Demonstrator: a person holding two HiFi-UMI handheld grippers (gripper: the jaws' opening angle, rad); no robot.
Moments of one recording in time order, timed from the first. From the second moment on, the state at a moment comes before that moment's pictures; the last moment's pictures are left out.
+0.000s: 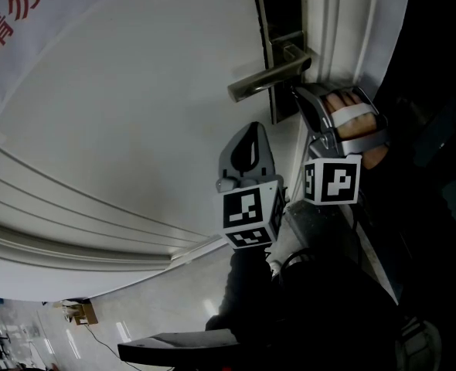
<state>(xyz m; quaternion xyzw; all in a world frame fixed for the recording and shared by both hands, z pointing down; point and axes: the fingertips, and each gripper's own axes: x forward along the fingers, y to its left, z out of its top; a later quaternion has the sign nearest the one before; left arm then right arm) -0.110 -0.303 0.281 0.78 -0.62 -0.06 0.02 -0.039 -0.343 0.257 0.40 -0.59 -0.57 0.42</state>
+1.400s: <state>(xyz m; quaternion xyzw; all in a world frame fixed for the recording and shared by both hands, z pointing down) -0.108 -0.305 0.282 0.78 -0.62 -0.07 0.02 -0.040 -0.343 0.257 0.39 -0.59 -0.57 0.42</state>
